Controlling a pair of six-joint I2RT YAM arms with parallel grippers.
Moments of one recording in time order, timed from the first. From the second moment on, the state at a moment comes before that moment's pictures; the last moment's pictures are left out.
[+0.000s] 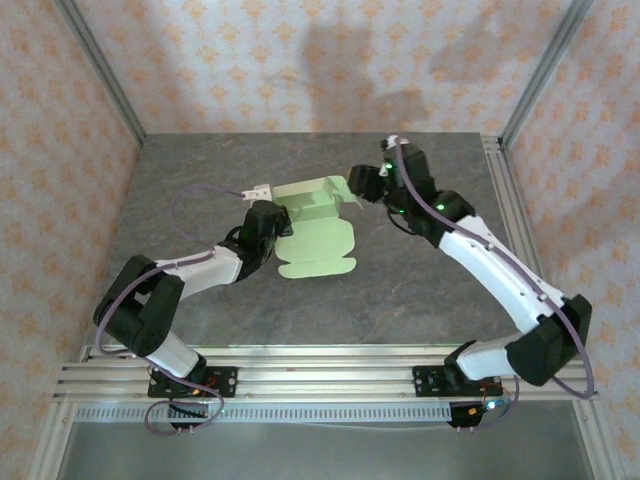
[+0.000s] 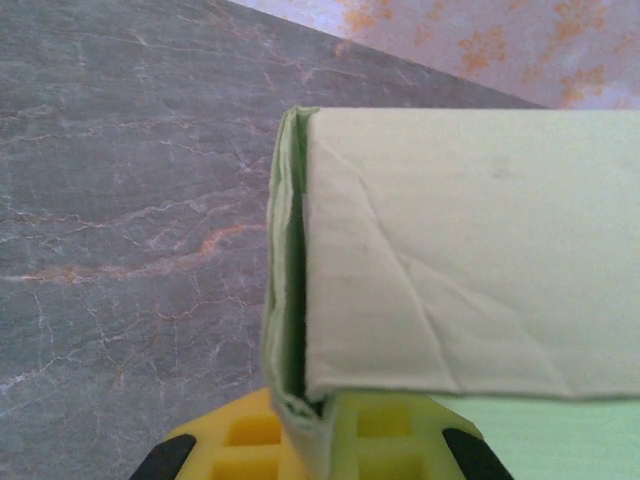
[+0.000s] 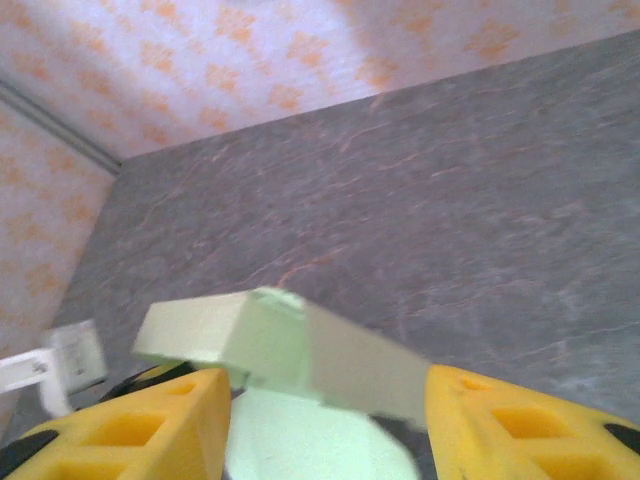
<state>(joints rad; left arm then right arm) -0.48 1.55 0.76 0.29 -0.29 -0.54 0.54 1.34 1.32 -0.50 0.07 0.56</state>
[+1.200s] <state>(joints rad) -0.46 1.52 0.80 0.24 -0.03 -0.52 0.40 1.46 1.24 -0.48 -0.51 0.26</state>
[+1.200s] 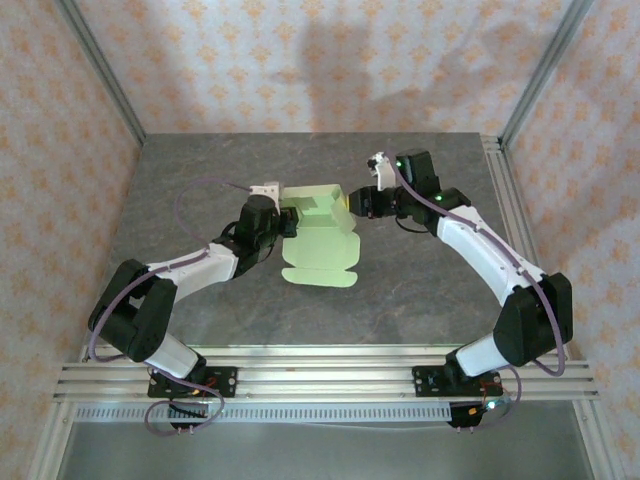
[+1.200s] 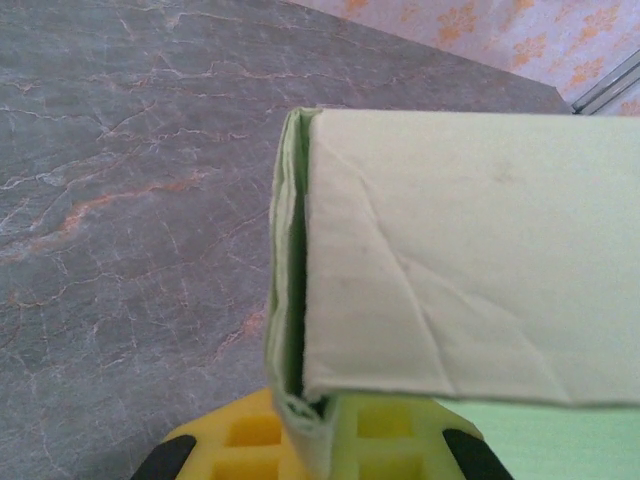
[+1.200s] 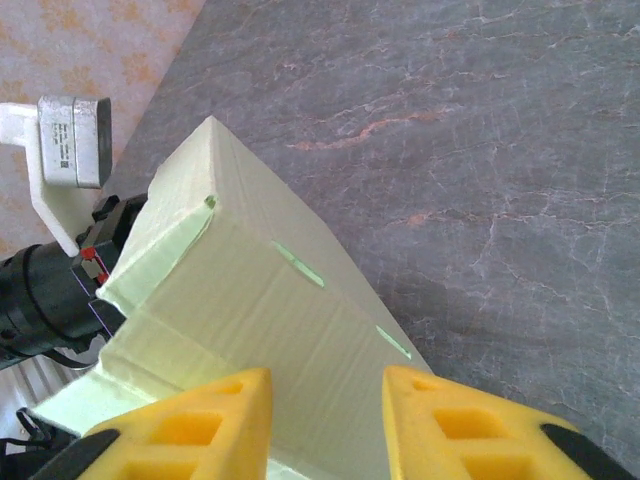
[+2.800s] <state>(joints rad) -0.46 1.60 0.85 0.19 0.03 -0.55 0.44 1.49 1.20 -0.45 -0.59 0.17</state>
